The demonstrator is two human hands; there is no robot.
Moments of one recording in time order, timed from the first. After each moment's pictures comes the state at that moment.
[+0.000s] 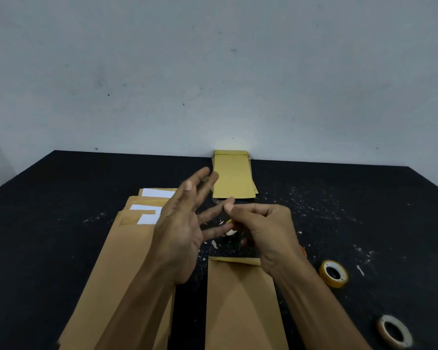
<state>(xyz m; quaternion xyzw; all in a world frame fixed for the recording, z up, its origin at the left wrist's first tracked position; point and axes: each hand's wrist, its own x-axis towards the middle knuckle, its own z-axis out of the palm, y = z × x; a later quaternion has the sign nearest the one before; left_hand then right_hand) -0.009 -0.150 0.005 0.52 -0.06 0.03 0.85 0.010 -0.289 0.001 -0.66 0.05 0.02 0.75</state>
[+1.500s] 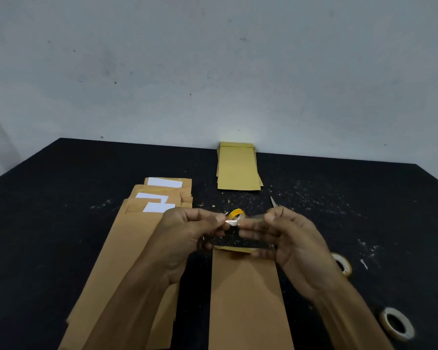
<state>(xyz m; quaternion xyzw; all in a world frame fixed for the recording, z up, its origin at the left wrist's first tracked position) -0.019 -0.134 -0.017 0.67 0.06 -0.04 0.74 -0.020 -0.323 -0.006 -0.60 -0.01 0.12 0.79</state>
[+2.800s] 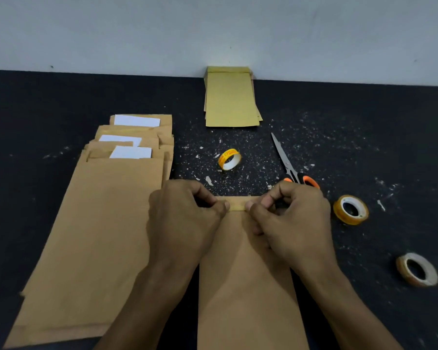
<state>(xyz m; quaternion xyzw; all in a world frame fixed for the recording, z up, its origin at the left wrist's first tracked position) -0.029 -0.171 -0.061 0.88 0.14 0.13 0.44 -0.026 -0.320 -0.067 -0.86 0.06 -0.09 0.49</state>
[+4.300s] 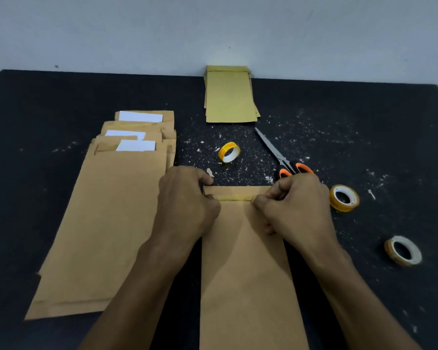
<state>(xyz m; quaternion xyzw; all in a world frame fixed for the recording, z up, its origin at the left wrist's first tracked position) -0.026 -0.164 -0.057 0.92 0.10 0.09 0.37 -0.028 -0.325 -0.054 -0.91 0.08 -0.04 0.42</state>
